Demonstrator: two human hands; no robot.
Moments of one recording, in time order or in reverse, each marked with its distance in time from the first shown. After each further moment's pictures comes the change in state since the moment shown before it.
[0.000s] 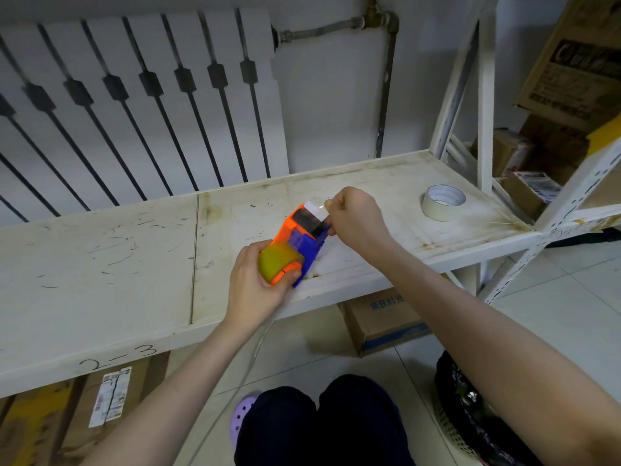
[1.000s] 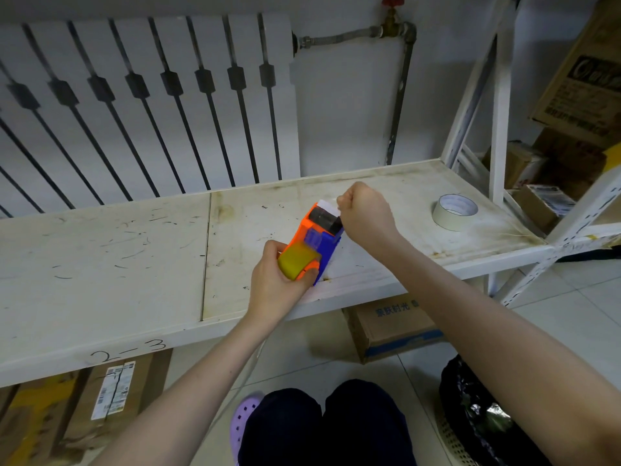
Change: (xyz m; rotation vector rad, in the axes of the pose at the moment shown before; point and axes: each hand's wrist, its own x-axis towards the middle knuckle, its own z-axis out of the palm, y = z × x) left_hand 0.003 0.008 0.011 -0.163 -0.026 -0.145; right_hand 0.007 -0.015 0.001 -0.170 0.041 -0.027
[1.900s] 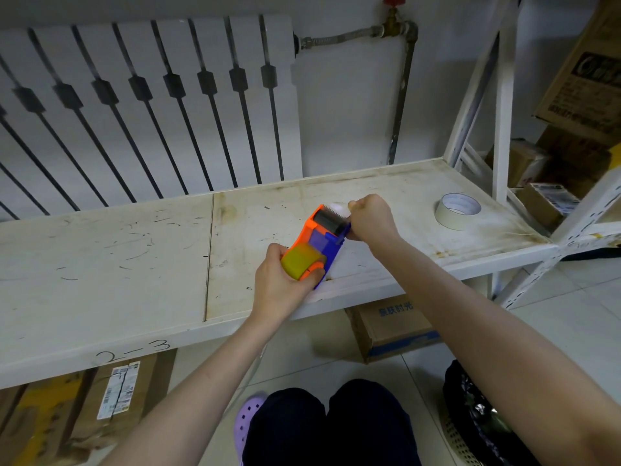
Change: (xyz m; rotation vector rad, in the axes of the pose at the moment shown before) left_hand 0.000 0.002 0.002 0.060 0.020 -0.047; right_hand 0.013 0.018 0.013 0.400 -0.105 0.244
